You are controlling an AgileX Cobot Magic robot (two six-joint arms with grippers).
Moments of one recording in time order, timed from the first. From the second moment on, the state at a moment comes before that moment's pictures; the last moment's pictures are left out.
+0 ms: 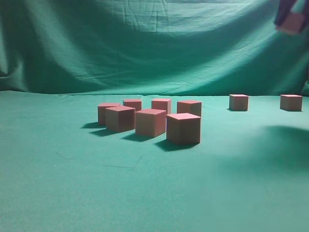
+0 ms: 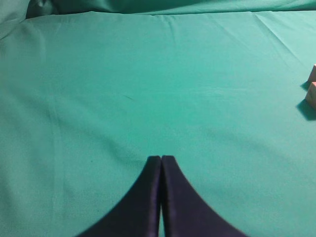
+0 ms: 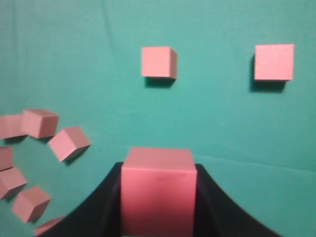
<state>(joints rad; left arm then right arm) -0.02 -0.01 0.02 0.02 0.35 0.01 -0.03 1.87 -1.69 0.40 1.22 -0.17</state>
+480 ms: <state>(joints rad) -0.02 -0.01 0.02 0.02 0.35 0.01 0.42 1.63 -1.69 0.25 1.24 -0.14</state>
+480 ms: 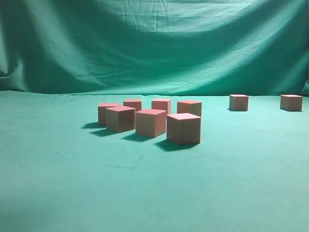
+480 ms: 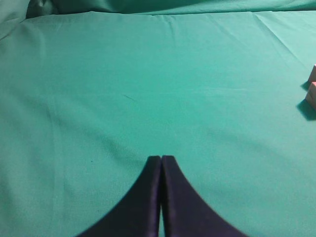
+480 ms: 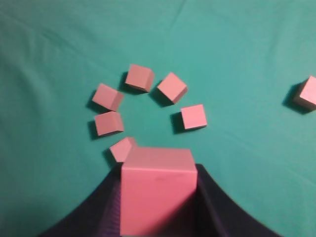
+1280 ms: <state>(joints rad) -0.02 -0.01 0.02 0.02 0.35 0.01 0.94 1.50 -1.17 -0.05 1.03 0.08</state>
